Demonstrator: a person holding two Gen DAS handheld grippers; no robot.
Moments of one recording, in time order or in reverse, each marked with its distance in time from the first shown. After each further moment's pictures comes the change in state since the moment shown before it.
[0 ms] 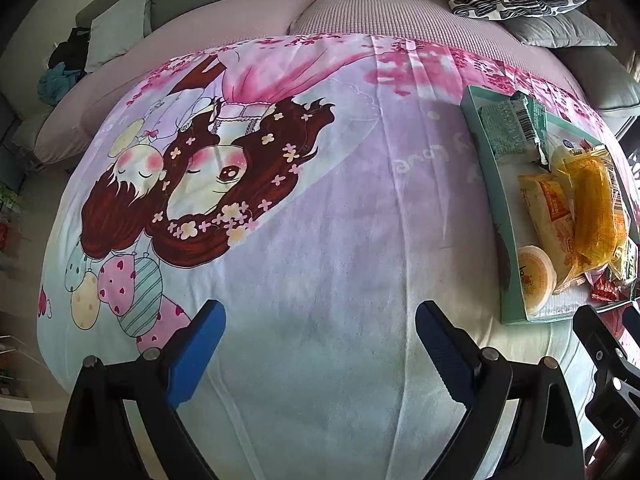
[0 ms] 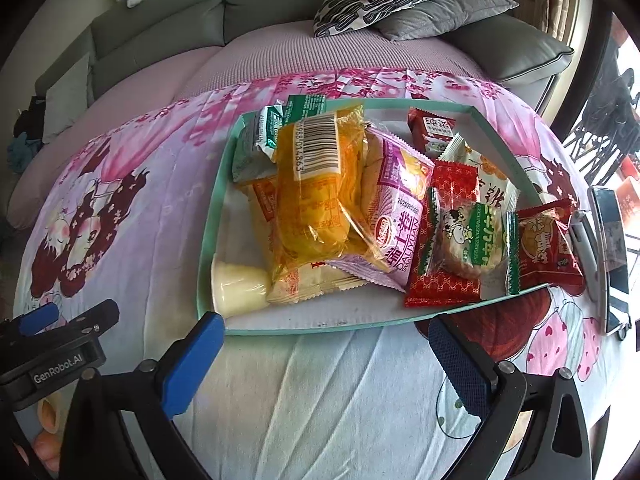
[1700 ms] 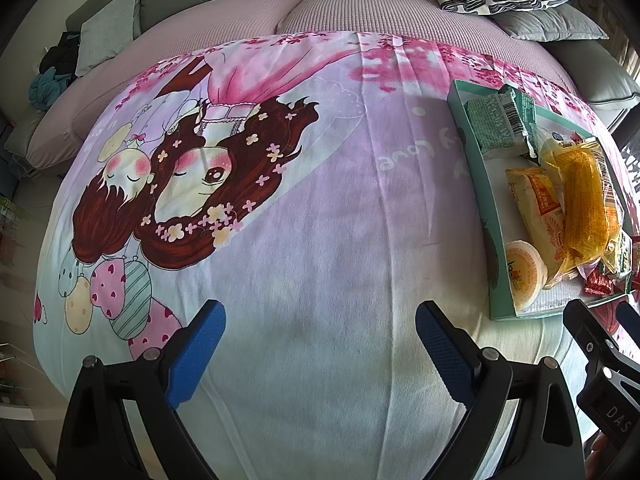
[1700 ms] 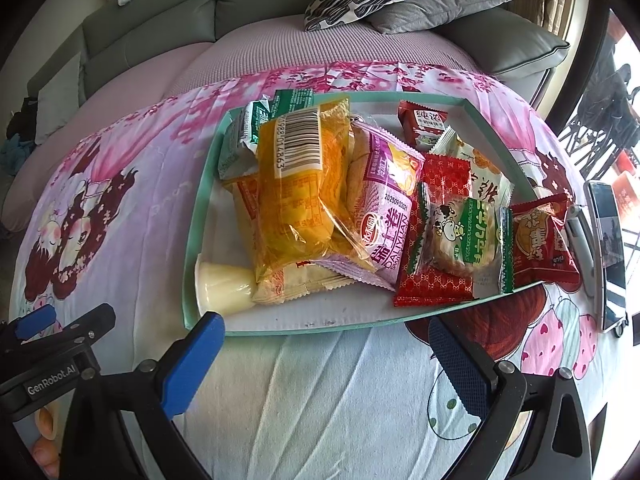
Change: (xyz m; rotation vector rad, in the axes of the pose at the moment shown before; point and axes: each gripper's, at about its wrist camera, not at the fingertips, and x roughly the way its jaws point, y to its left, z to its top) left arm 0.000 -0.004 0.000 0.038 0.003 -0.026; right arm 0.005 -0.005 0.001 0.012 0.021 -0.017
